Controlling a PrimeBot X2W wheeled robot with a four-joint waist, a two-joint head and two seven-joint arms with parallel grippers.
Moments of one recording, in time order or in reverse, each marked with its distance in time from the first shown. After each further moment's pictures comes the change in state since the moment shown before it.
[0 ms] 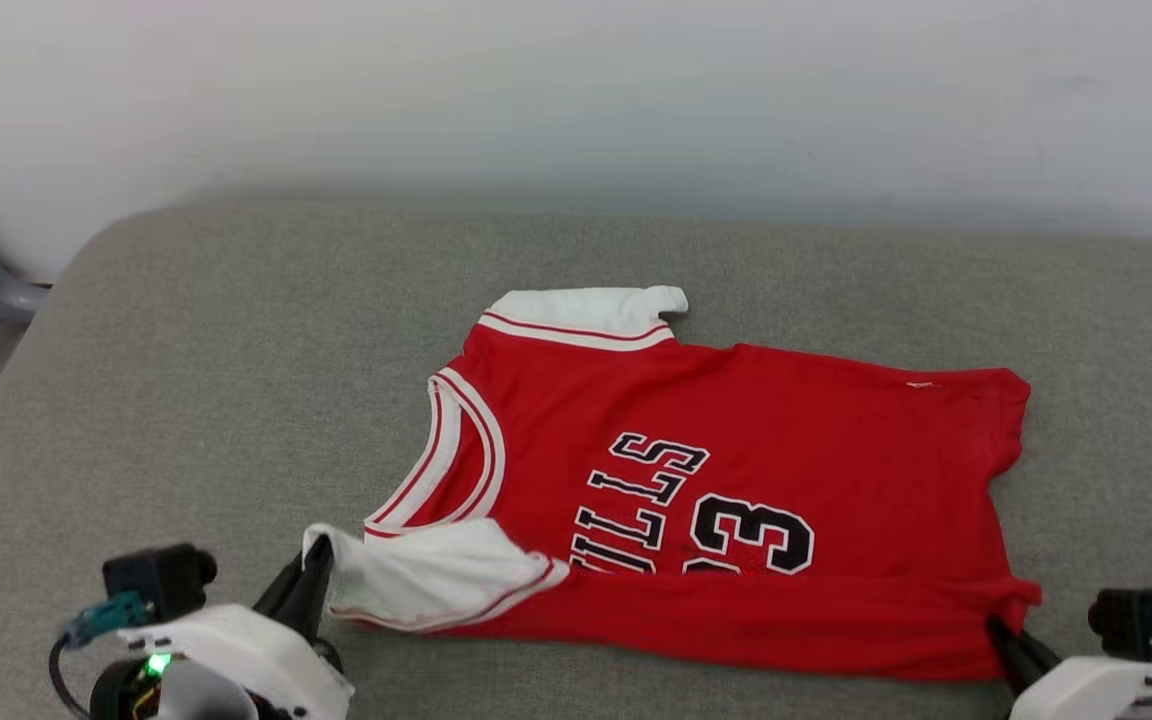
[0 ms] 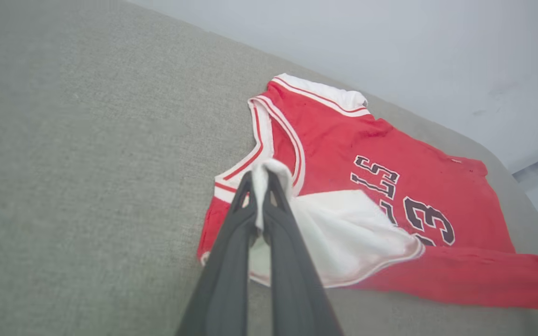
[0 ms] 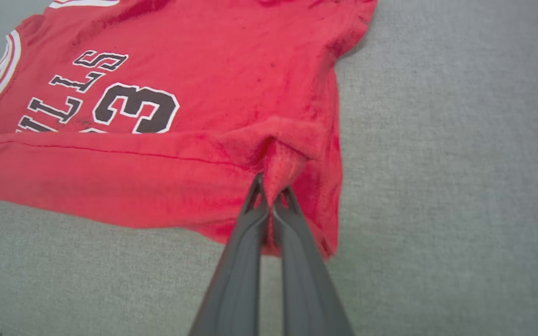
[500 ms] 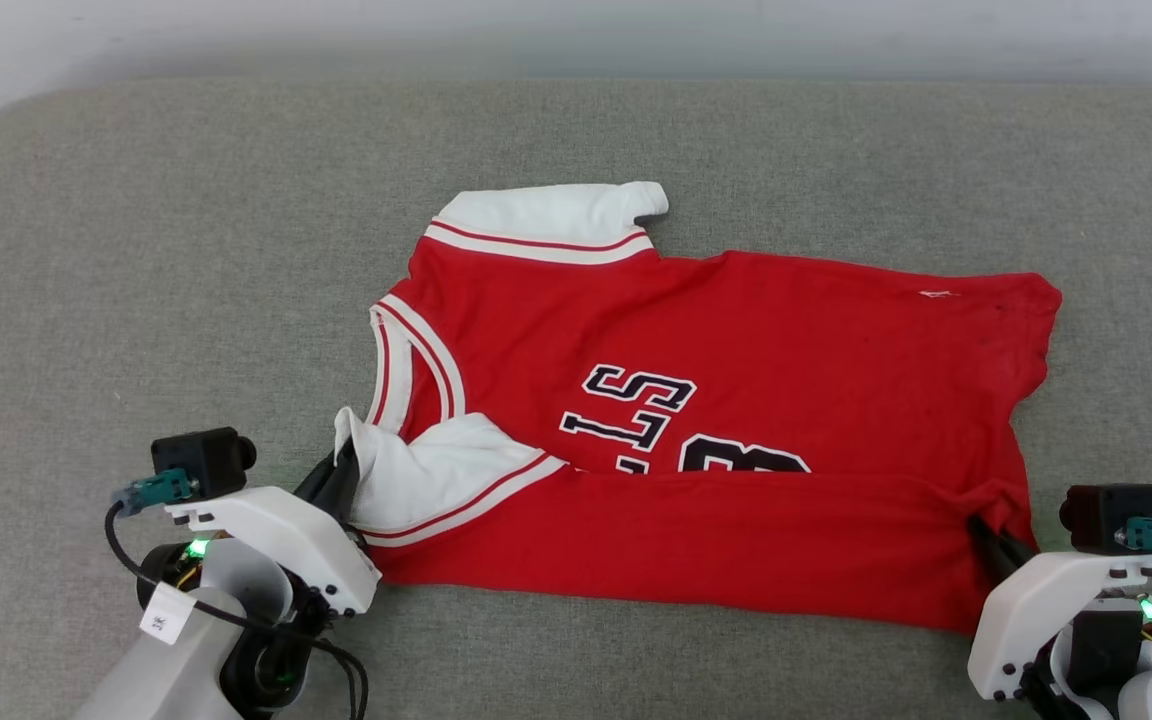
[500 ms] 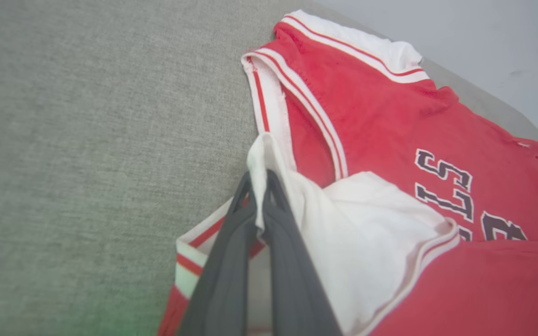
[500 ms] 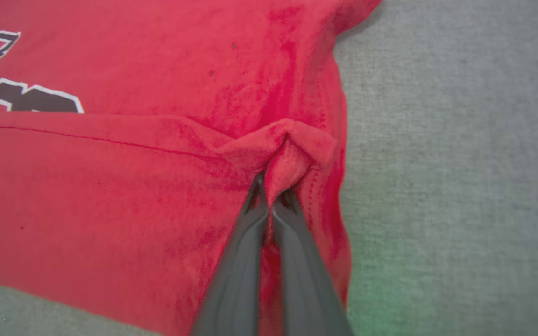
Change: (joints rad) left arm -0.342 -0.134 -0.048 0.387 0.023 -0.197 -0.002; right arm -0.254 -0.006 0.023 0.176 -0.080 0.000 -0.028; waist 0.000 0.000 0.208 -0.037
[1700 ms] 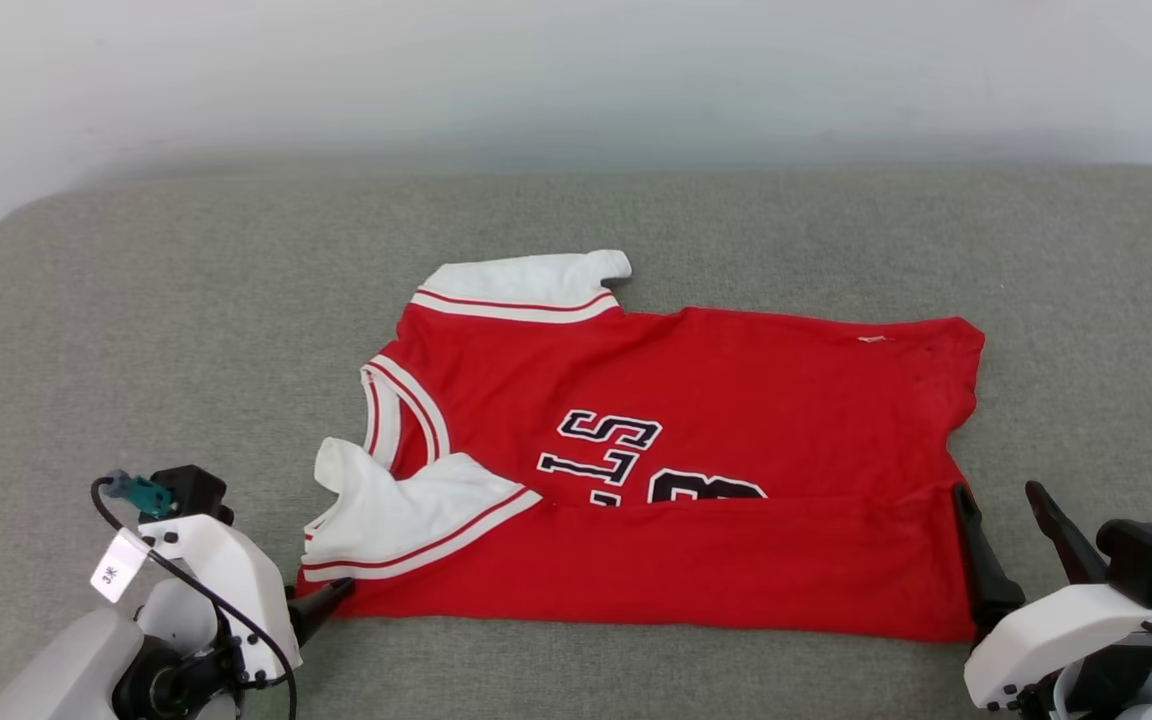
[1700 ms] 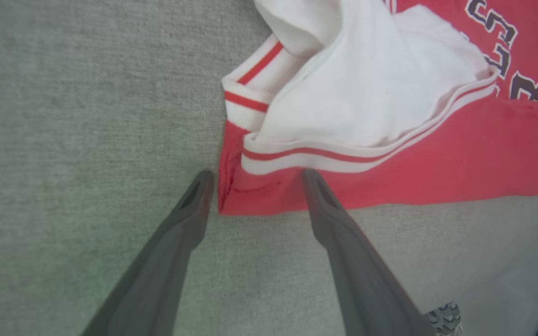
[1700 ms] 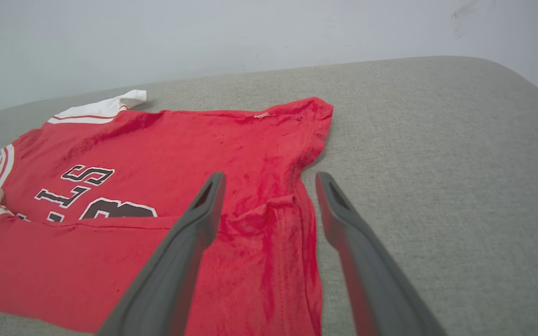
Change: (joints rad) left arm 0.007 0.174 -0.080 0.021 -0.179 -0.028 0.557; right arm 0.055 0.040 -0.007 -0.050 0.024 0.000 -0.318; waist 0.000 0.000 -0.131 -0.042
